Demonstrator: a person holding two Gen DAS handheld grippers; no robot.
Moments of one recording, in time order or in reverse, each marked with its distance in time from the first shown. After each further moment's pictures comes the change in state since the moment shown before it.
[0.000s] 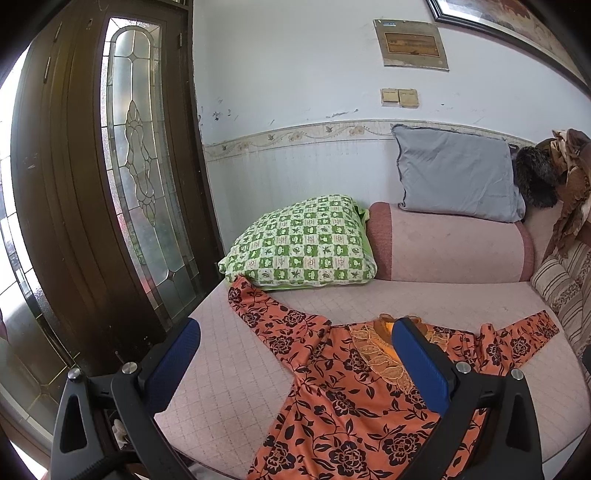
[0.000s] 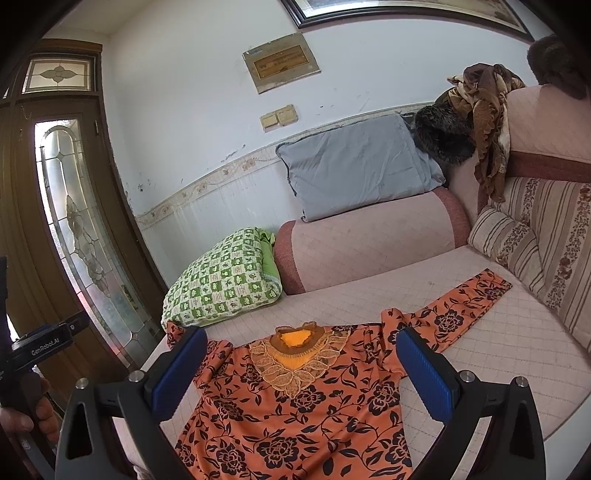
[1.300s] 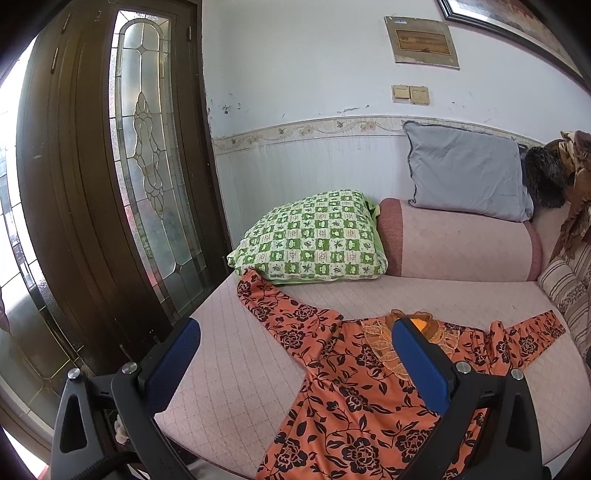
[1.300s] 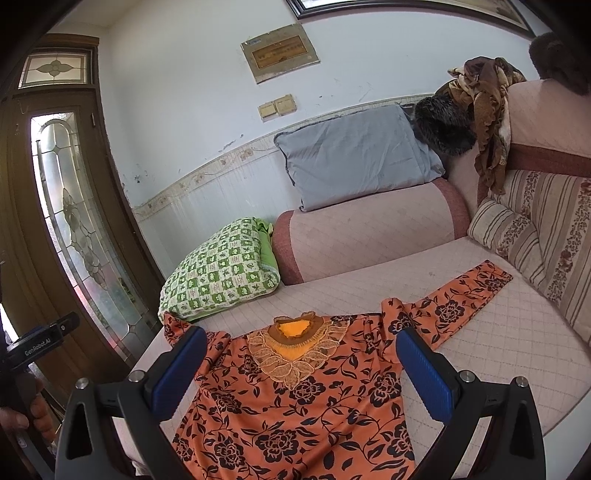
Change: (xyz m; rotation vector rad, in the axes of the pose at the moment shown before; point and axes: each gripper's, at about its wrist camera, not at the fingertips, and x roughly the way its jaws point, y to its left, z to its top) left arm 0.007 0.022 -0.005 -0.019 0.016 0.017; right arm 0.009 0.003 -0.008 0.000 0.036 -0.013
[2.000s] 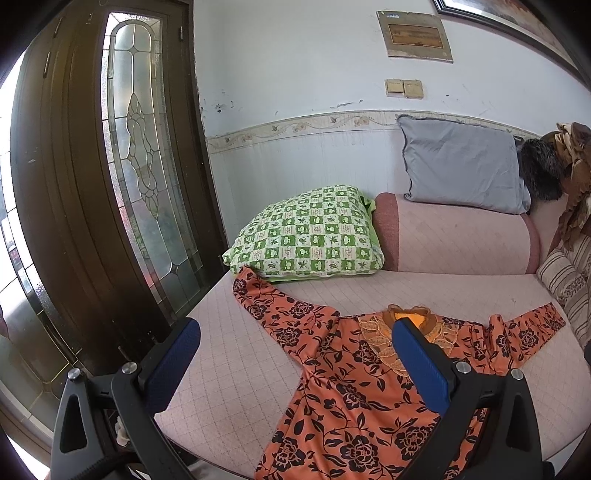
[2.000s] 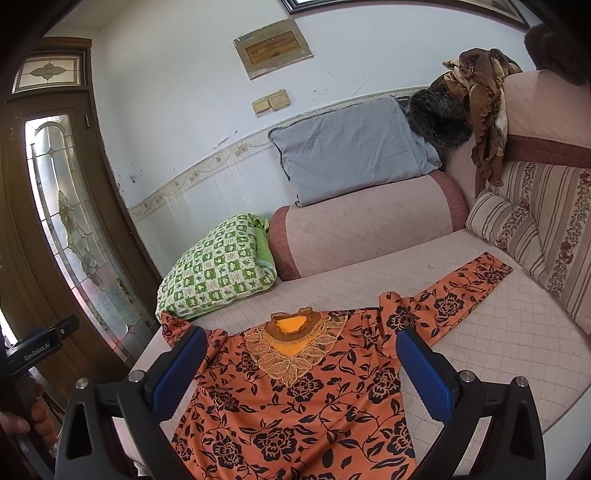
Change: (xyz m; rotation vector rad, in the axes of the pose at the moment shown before) left arm 0.005 -0.008 -0.002 0.023 0.009 -0.009; right arm 0.007 -0.006 -0.003 0.018 0.016 -0.007
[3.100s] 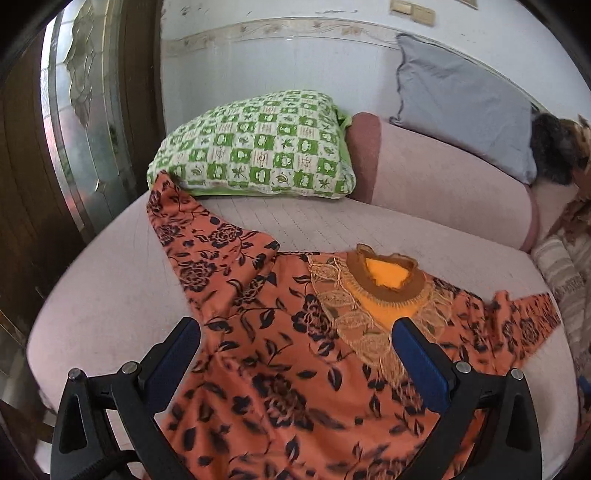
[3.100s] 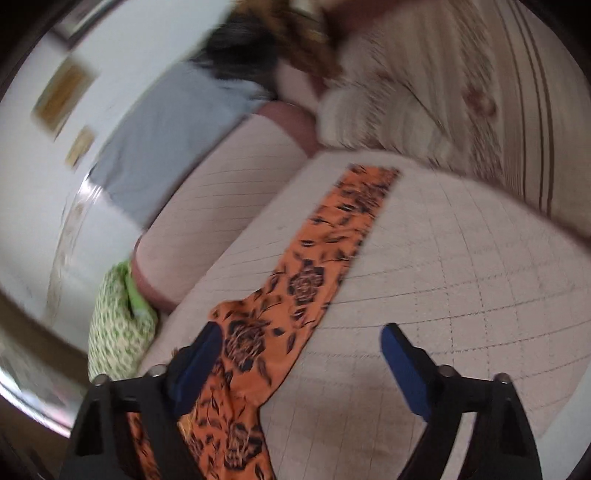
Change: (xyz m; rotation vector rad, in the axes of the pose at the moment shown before) left arm 0.214 -0.078 -0.066 -0.123 0.273 -0.169; right arm 0.135 -0.309 -0.012 0.615 0.148 -0.218
